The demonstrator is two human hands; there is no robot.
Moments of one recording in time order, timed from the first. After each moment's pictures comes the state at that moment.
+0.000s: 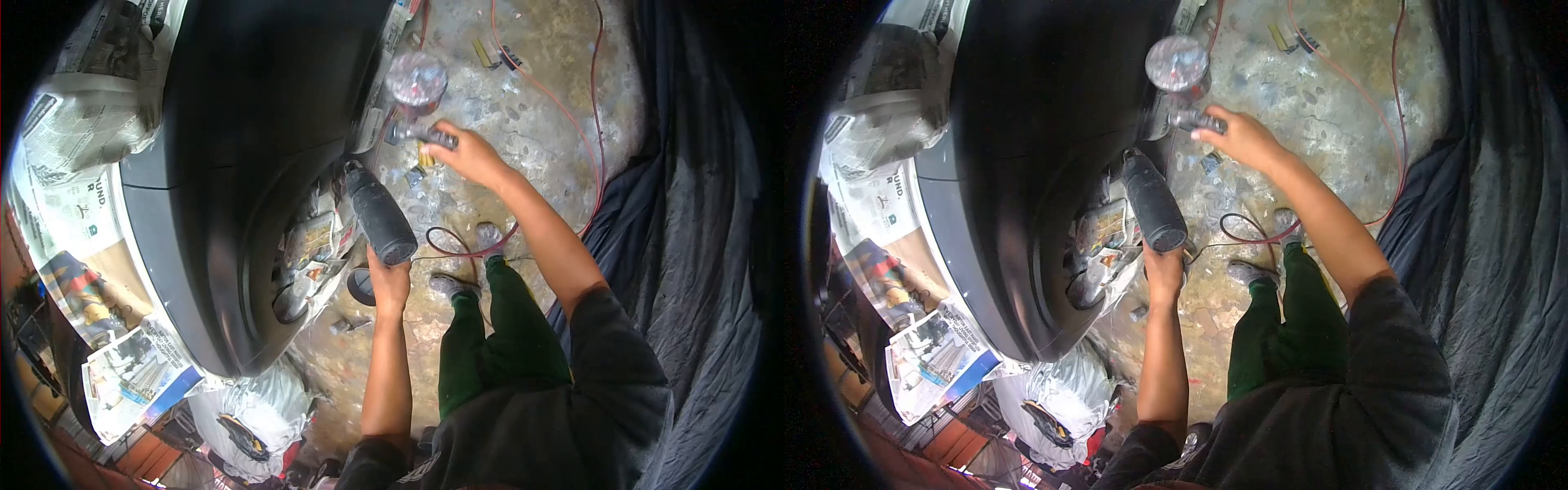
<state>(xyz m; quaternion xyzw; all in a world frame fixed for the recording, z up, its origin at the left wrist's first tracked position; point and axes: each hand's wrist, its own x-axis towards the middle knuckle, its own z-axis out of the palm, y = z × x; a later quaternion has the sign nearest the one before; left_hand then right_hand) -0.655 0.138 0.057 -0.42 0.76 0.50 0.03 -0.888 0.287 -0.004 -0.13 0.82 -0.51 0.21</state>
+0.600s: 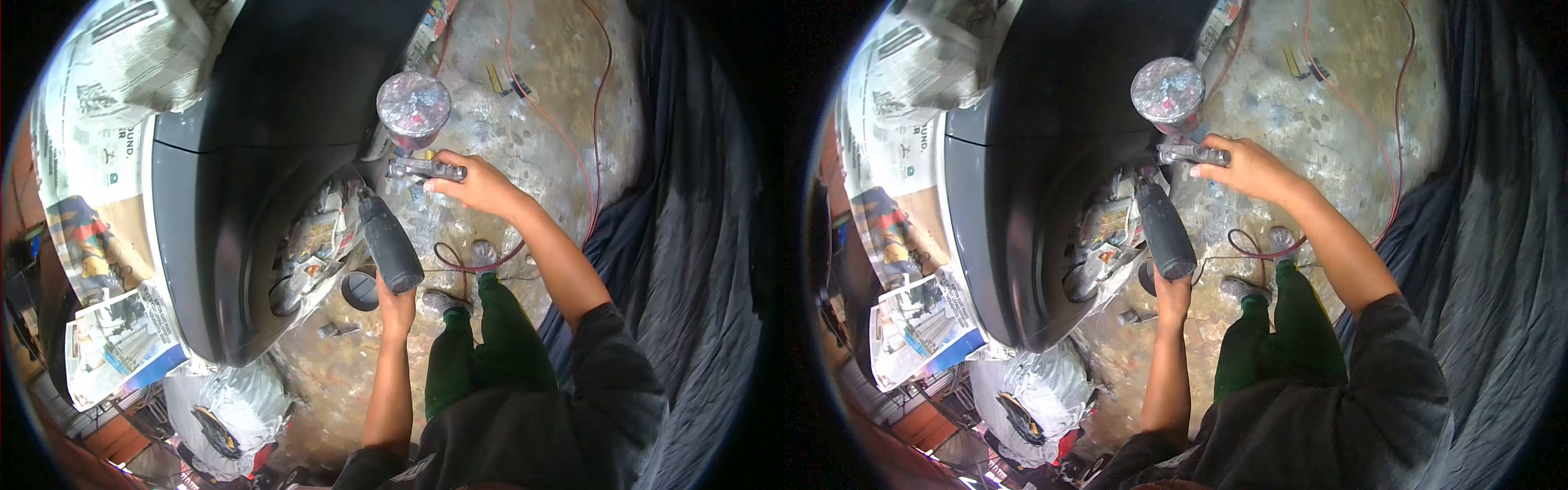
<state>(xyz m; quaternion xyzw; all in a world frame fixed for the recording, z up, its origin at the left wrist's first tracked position) -0.594 0.160 0.079 -0.40 0.76 0.51 -0.02 -0.866 0.301 0.105 -0.23 0.75 -0.52 0.34</state>
